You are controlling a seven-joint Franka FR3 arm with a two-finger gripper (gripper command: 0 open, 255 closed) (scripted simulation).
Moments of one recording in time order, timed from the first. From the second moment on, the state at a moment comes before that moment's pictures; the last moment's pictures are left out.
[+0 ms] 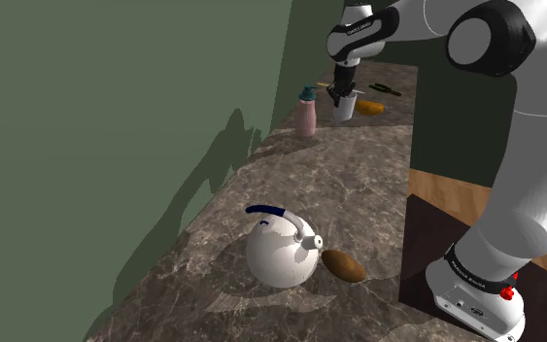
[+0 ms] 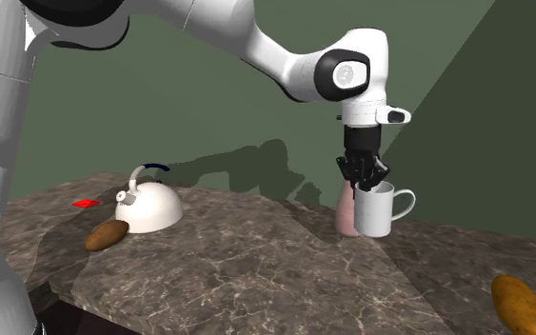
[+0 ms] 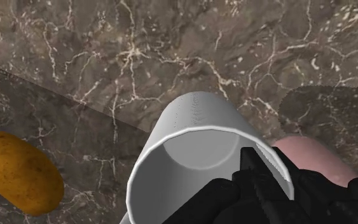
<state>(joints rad) -0.11 0.37 -0.25 -1.66 0.08 2.10 -0.16</state>
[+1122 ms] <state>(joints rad) -0.11 0.33 -0.25 -1.49 0.07 1.88 -0.15</state>
